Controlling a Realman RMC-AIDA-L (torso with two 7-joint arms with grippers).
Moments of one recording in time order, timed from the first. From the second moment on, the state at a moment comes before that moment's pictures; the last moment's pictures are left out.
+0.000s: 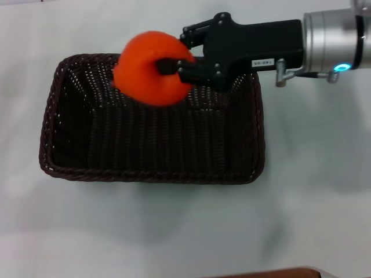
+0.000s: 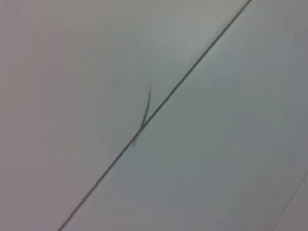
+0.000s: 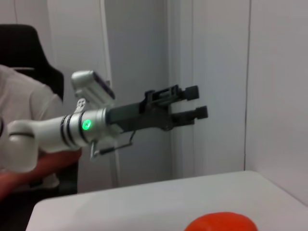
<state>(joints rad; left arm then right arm) -0.29 -2.15 -2.88 -0.73 1.49 -1.60 1.48 0.49 2.09 -1.24 -1.00 1.54 1.45 1.51</state>
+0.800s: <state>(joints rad) -0.27 -2.16 -2.88 -0.54 1.37 -1.58 1.90 0.45 2.09 -0.99 -0.77 1.74 1.47 1.25</state>
